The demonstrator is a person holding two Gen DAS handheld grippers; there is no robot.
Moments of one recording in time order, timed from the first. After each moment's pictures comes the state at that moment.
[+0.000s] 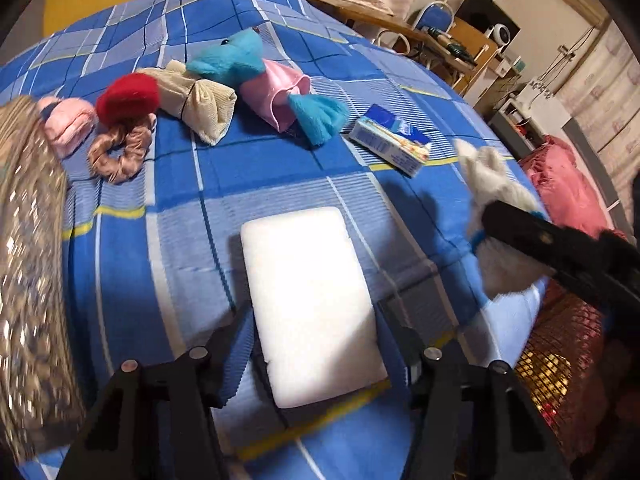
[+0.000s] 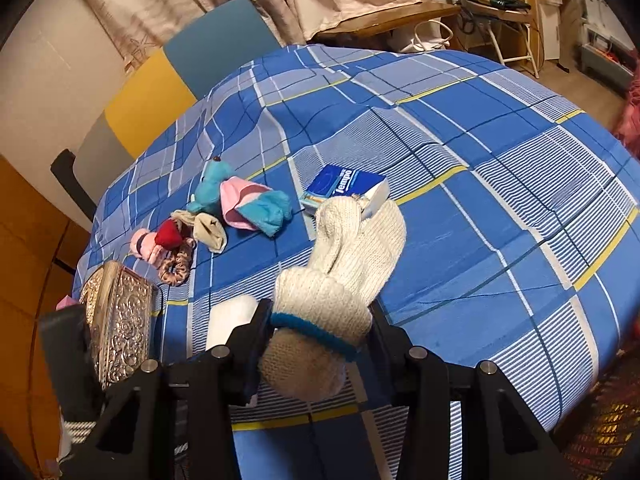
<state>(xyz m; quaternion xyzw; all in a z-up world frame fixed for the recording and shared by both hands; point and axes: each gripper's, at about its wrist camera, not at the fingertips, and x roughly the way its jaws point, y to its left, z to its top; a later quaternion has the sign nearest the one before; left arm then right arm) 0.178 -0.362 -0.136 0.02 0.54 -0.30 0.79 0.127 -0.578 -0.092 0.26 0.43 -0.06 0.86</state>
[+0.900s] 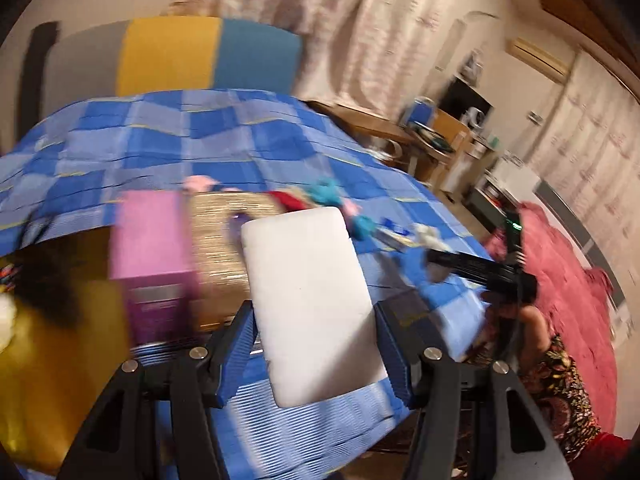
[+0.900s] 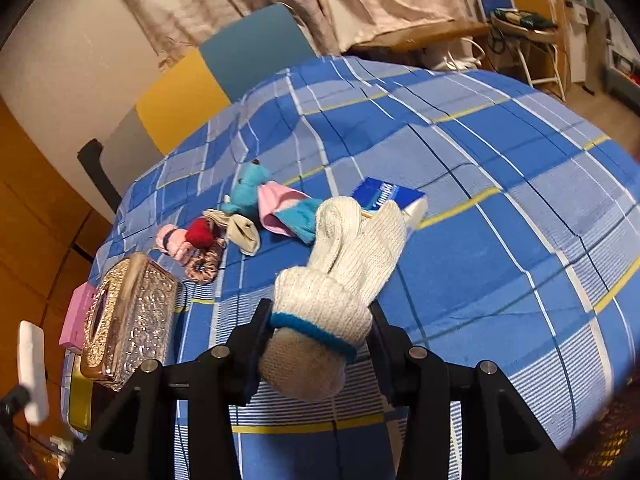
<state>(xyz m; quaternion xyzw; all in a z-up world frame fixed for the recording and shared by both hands) 0.118 -0.138 0.004 -0.05 0.41 -0.29 0.87 0.127 -0.561 -0.080 0.23 0.40 -0.01 0.89</state>
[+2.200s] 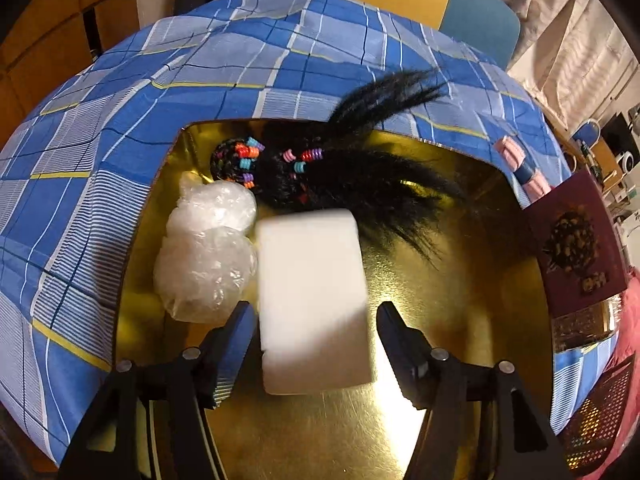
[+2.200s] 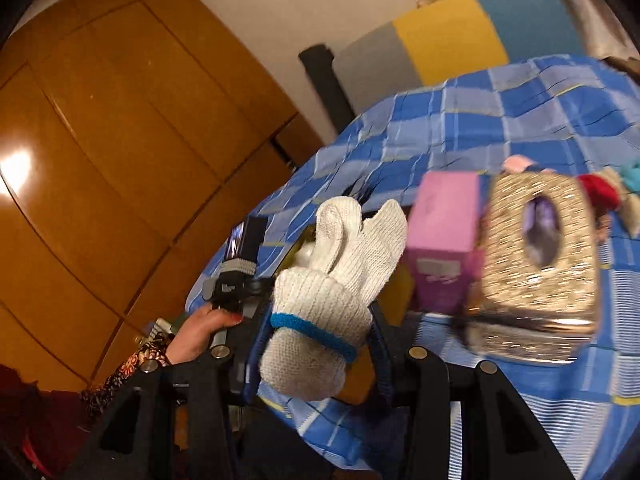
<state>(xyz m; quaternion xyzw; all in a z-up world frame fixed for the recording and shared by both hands) 0.230 0.104 -0.121 -0.08 0.54 -0.05 0.83 0.110 -0.204 -0.017 0.17 0.39 0.36 0.83</state>
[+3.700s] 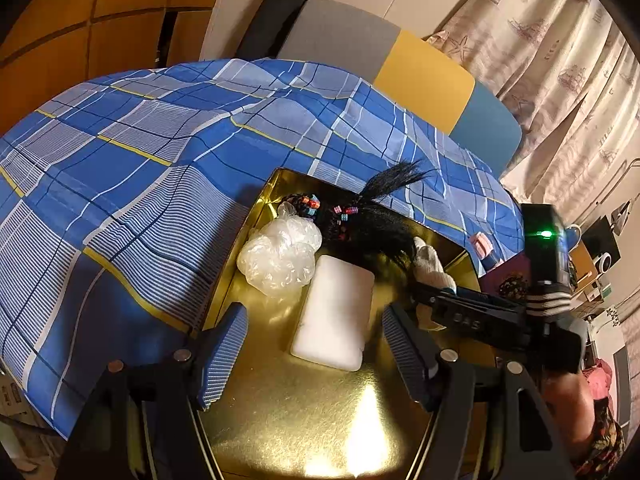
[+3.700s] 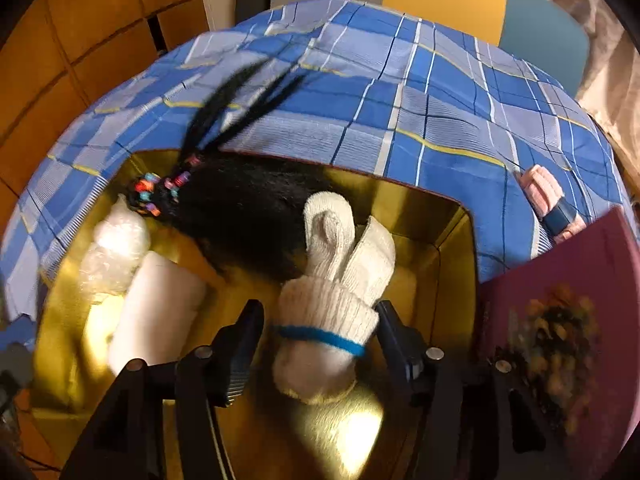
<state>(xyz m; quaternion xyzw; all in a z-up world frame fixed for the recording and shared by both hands) 0.146 0.161 -0.082 -0.21 0.41 -0.01 0.89 0.271 -0.046 -0.113 -0.07 0.51 0.13 0.85</state>
